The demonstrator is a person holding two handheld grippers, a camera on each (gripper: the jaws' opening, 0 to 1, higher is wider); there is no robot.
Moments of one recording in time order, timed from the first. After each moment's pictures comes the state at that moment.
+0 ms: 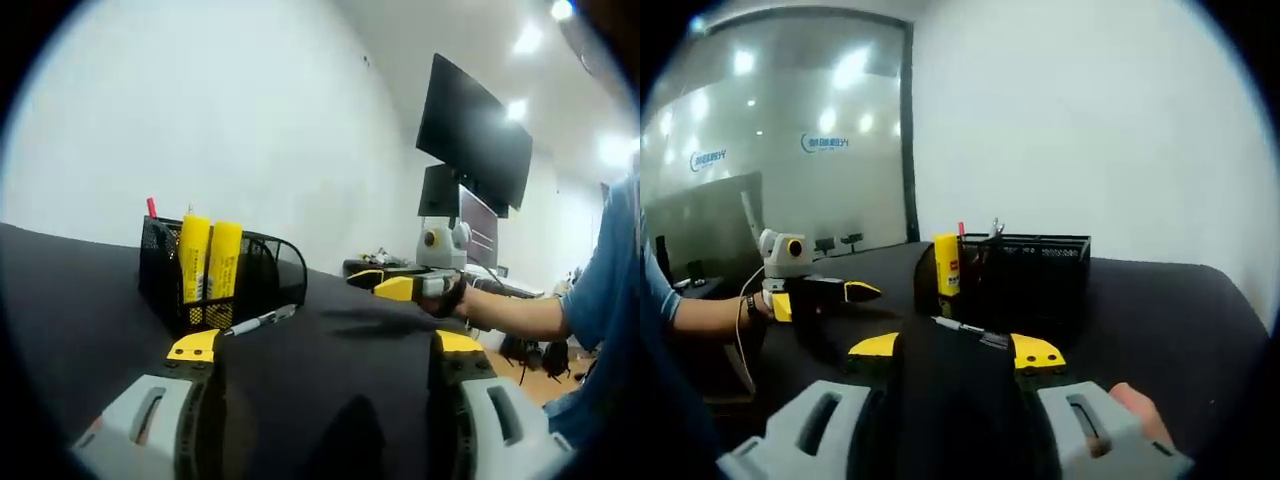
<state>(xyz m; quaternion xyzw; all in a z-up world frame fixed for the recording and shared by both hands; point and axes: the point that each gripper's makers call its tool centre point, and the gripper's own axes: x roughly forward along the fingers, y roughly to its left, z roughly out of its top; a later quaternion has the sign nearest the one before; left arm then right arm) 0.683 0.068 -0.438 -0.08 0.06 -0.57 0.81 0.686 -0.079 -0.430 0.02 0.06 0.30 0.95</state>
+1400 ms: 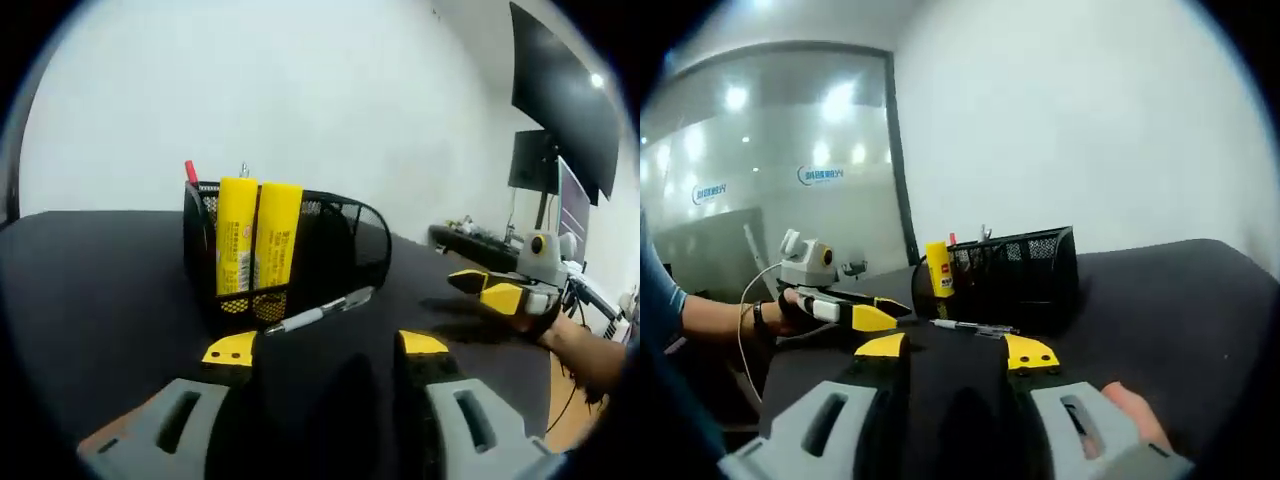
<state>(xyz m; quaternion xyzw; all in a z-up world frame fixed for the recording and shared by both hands) 0.735 0.032 -0.471 -0.03 0.19 -0.40 0.90 0.676 -0.098 -0.431 0.09 0.03 0.30 0.95</state>
